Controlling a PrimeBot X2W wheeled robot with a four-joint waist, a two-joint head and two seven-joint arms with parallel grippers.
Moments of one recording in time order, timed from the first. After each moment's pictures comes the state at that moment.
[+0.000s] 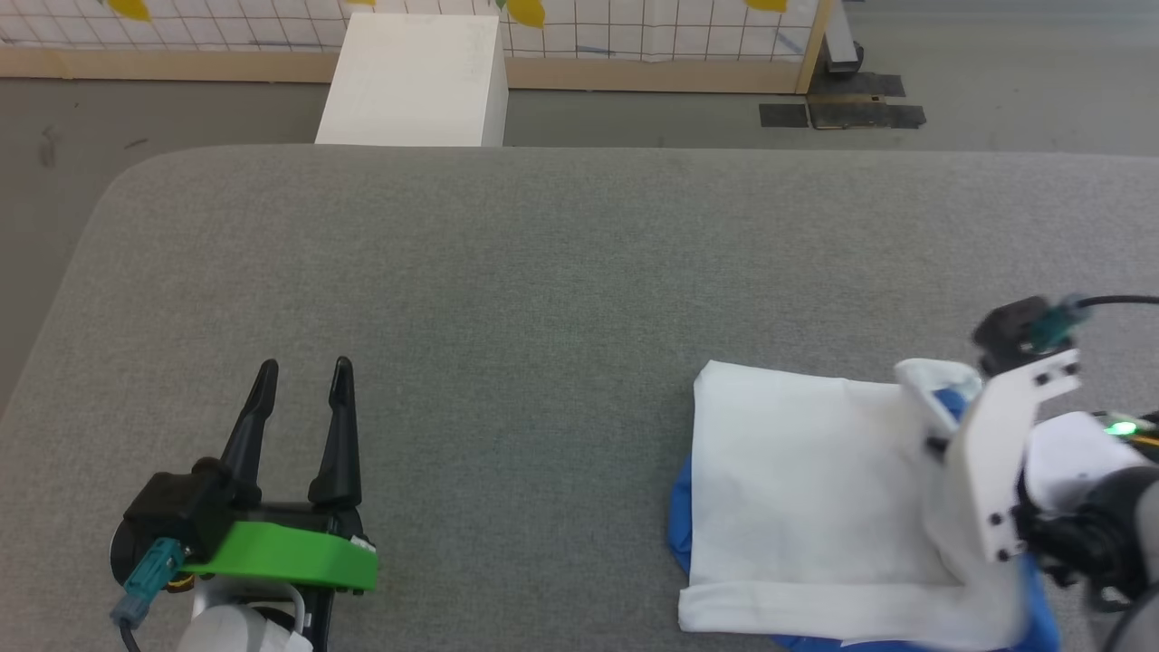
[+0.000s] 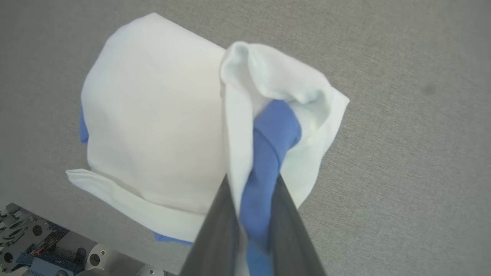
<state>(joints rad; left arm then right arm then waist) -0.04 0.13 -0.01 0.00 -0.29 -0.12 -0.26 -0.20 -0.32 0.06 -0.18 0.34 0.13 1.16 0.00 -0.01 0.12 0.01</state>
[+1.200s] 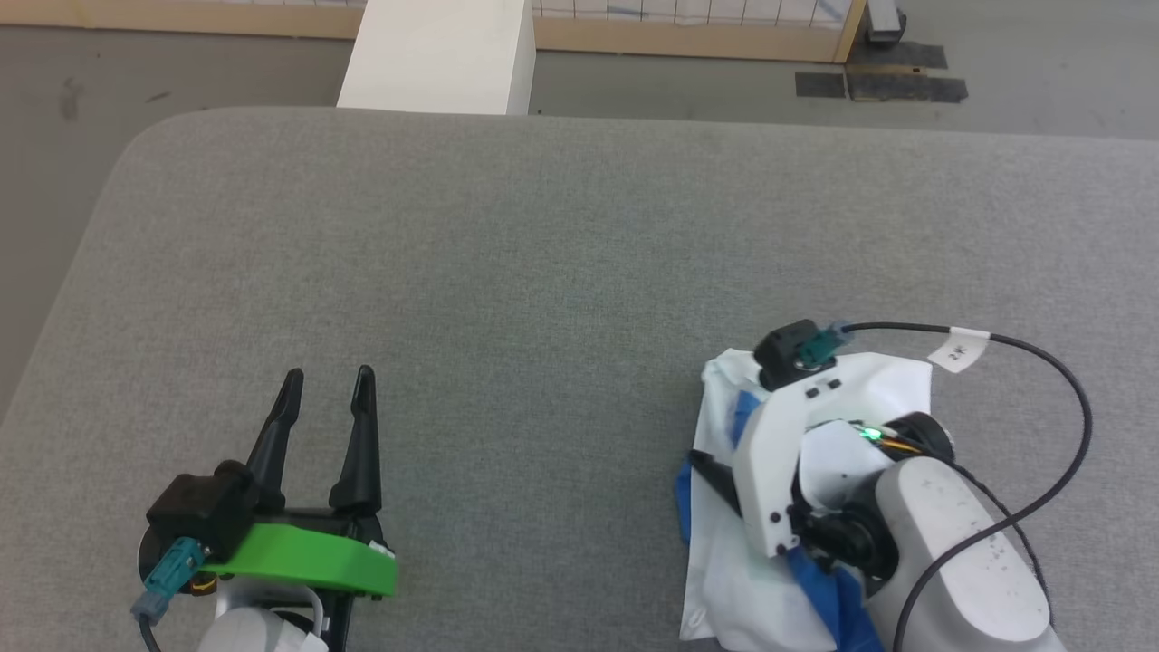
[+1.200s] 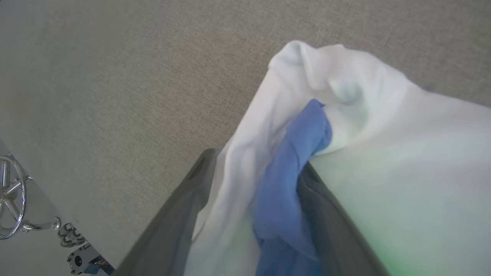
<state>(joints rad) -0.04 0.12 -0.04 0.03 -0.33 -0.12 -0.26 -0.37 -0.06 0.28 0.30 0.32 0.13 0.77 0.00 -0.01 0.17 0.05</state>
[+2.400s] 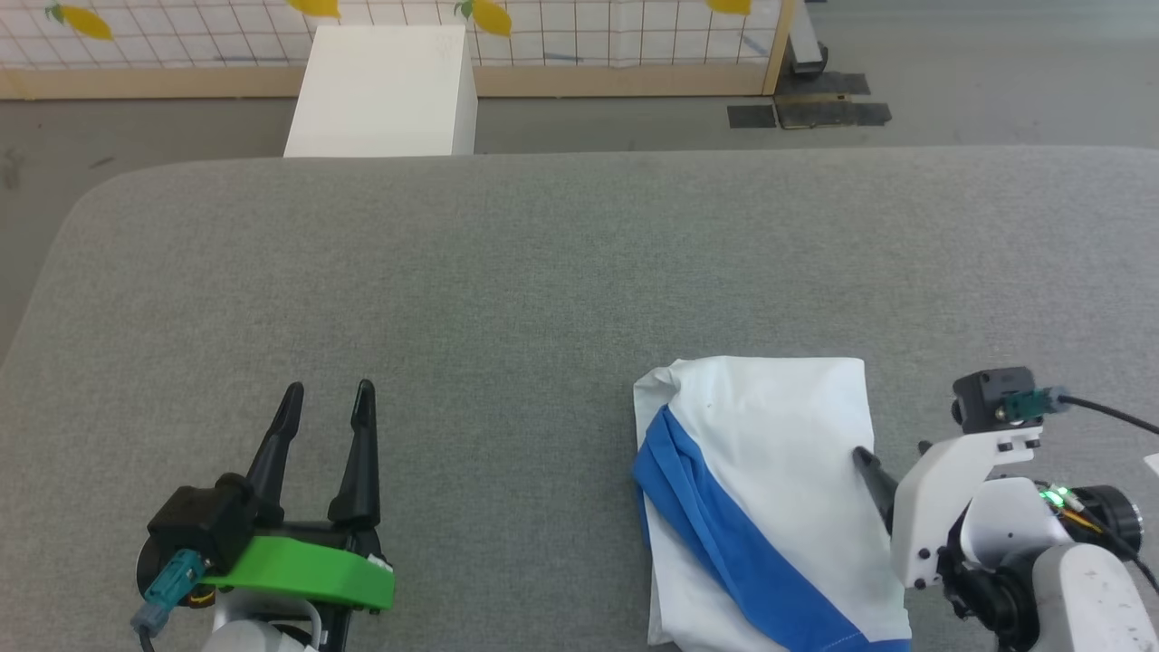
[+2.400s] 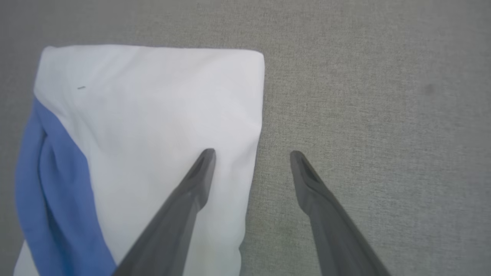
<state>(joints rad) -0.02 0.13 -0.05 0.03 -0.33 -0.12 -0.26 -0.12 -0.05 -0.06 0.02 0.13 0.13 0.68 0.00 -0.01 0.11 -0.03</state>
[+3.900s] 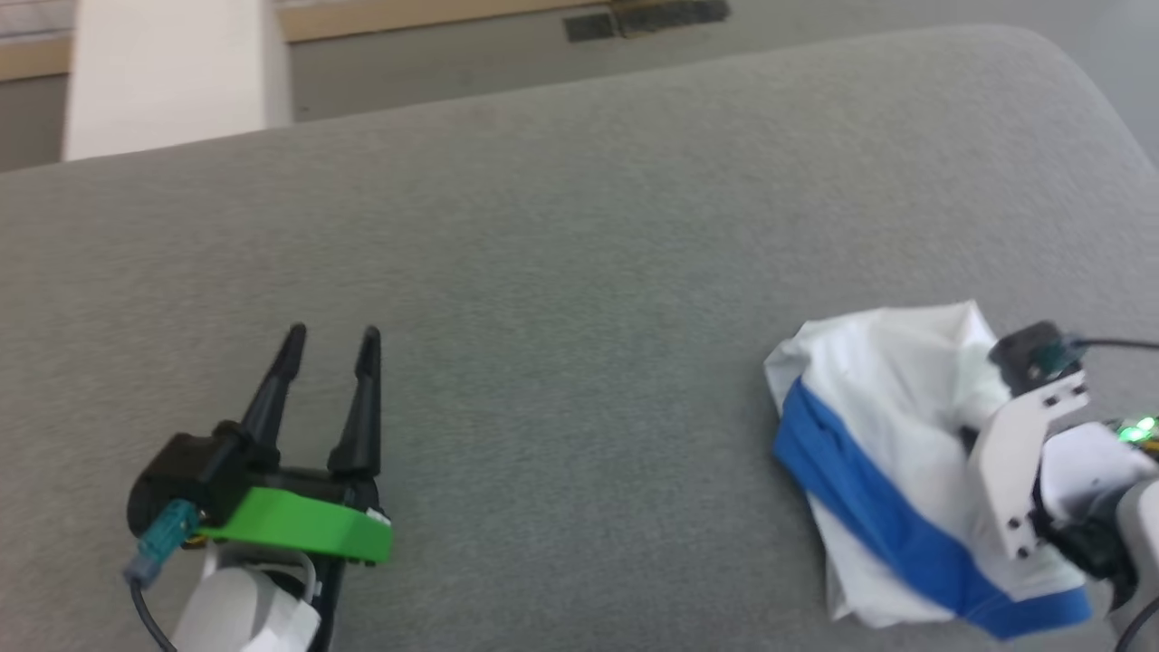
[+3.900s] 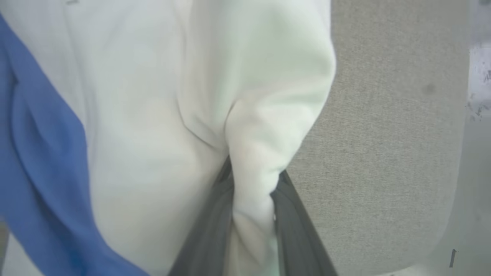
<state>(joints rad) -0.10 0.18 -0.10 0.02 -0.33 -0.12 -0.26 -0.23 -0.42 0.16 0.09 0.23 0.13 0.78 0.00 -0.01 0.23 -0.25</state>
